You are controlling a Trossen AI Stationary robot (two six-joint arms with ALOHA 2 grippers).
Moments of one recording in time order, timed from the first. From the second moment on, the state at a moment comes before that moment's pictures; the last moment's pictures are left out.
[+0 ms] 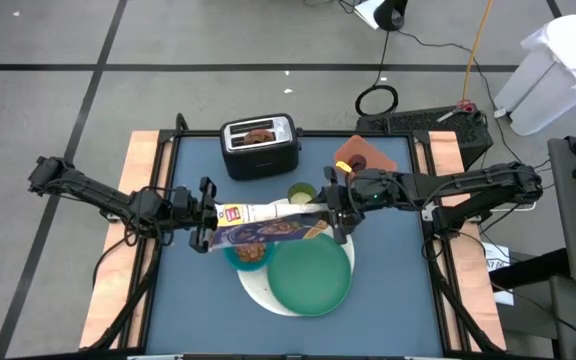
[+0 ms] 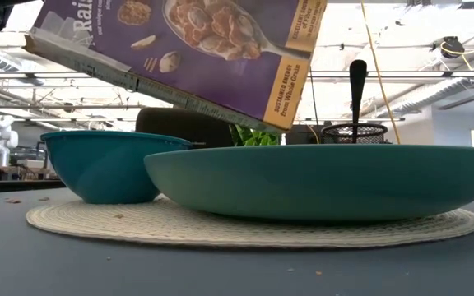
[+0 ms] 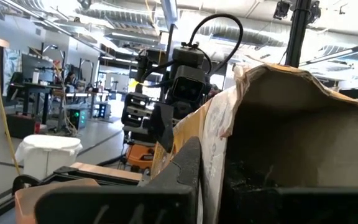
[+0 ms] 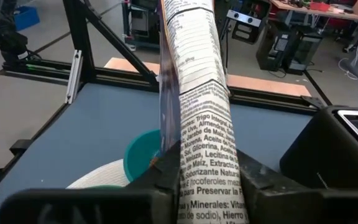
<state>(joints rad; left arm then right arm) -0.30 0.88 0.37 0.87 -0.31 -0.05 0.07 1.29 1.03 -0.05 -0.03 -0.09</state>
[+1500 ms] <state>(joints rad) -0.30 0.68 0.37 1.10 -0.33 0.35 0.07 1.01 1.00 -0.02 -0.03 -0.07</state>
